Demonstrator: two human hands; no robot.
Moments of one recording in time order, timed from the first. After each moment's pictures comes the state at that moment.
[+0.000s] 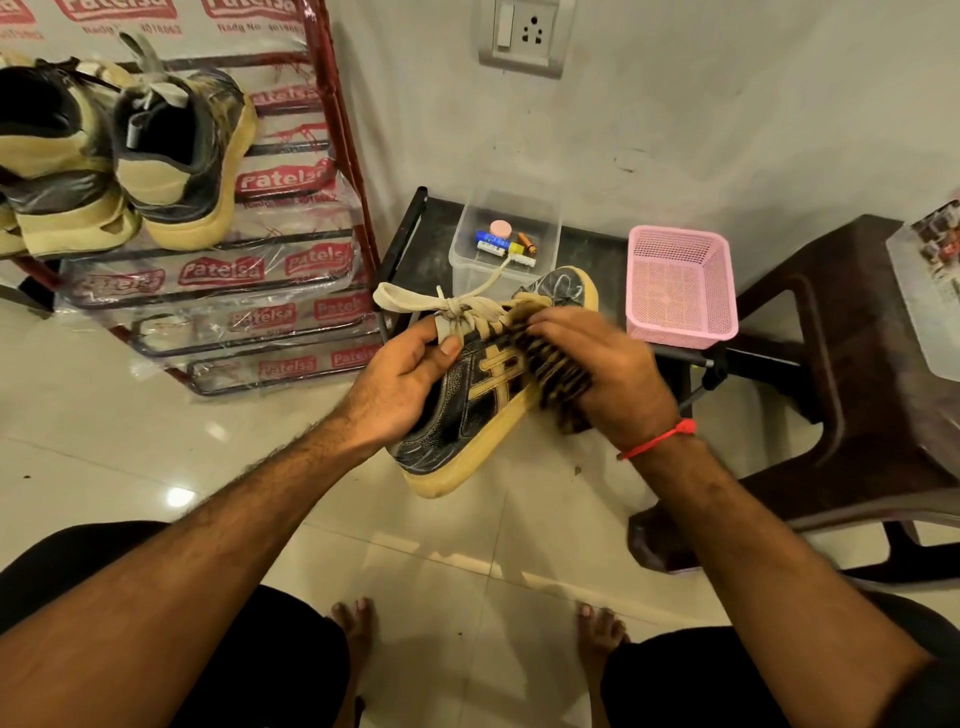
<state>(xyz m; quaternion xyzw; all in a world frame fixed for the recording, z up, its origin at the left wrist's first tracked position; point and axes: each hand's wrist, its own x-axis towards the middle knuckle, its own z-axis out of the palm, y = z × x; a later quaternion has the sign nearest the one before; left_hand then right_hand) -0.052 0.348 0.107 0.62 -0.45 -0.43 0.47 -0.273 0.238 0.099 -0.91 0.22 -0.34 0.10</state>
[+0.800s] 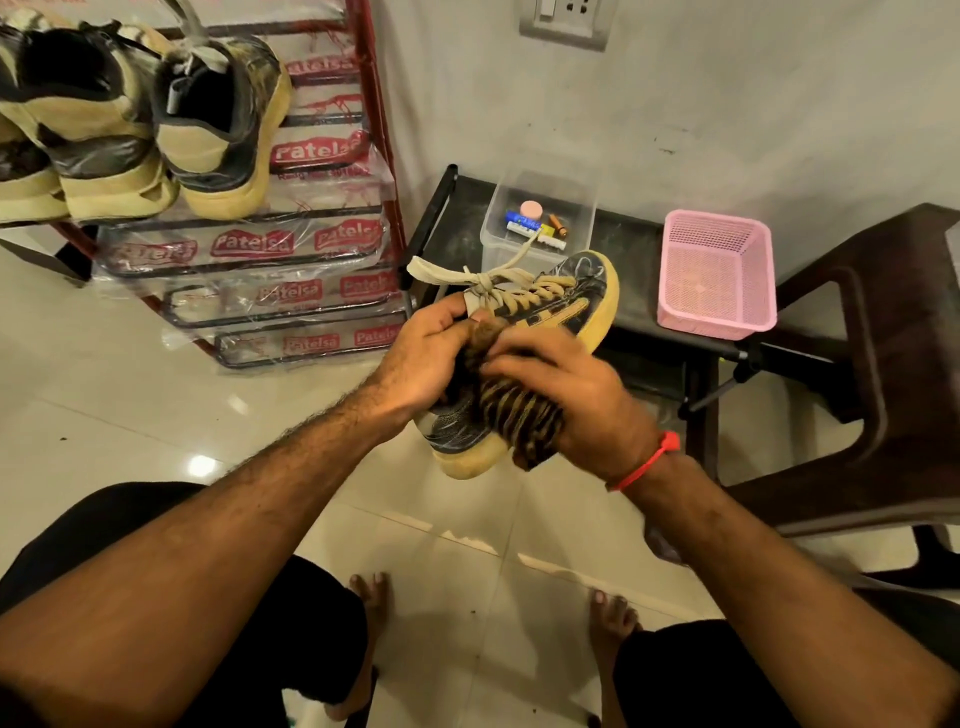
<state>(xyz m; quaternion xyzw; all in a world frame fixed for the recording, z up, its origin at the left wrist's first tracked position) -0.054 0.348 0.124 0.63 -0.42 -0.45 0.48 -0.239 0.287 0.108 -0.94 0.15 -0.26 0.19</state>
